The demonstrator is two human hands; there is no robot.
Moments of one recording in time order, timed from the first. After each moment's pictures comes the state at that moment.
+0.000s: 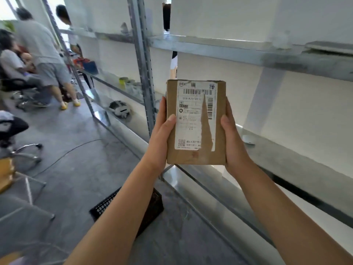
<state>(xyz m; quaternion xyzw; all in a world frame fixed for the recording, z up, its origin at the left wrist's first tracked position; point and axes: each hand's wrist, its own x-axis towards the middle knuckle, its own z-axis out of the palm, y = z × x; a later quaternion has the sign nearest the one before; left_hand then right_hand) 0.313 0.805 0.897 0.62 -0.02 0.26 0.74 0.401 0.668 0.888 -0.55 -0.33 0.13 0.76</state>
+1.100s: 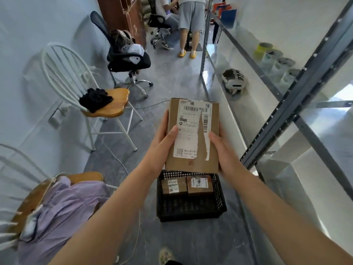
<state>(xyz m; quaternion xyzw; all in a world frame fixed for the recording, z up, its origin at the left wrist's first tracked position) 0.249 1.132 0.764 0.54 0.33 0.41 0.66 0.413 1.073 0.756 -0.48 -0.42 0.52 0.57</state>
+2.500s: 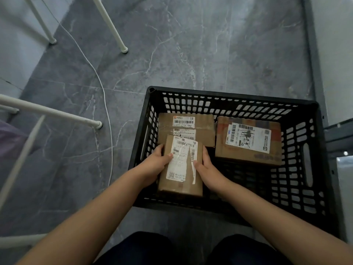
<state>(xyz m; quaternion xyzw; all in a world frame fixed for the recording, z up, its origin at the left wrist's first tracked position) 0.239 1.237 0.032 0.28 0.65 0.12 0.70 0.413 1.200 0.000 -0.60 -0.38 0.68 0.19</state>
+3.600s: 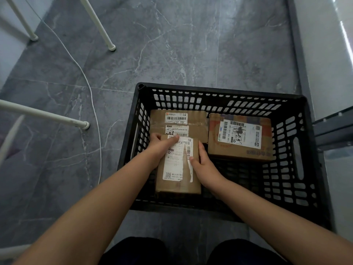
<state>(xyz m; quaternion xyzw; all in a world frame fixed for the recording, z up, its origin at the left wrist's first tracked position) 0.268 1.275 -0.007 0.27 0.69 0.19 0.65 0.415 1.199 -0.002 -0.63 -0.36 0.64 0.25</state>
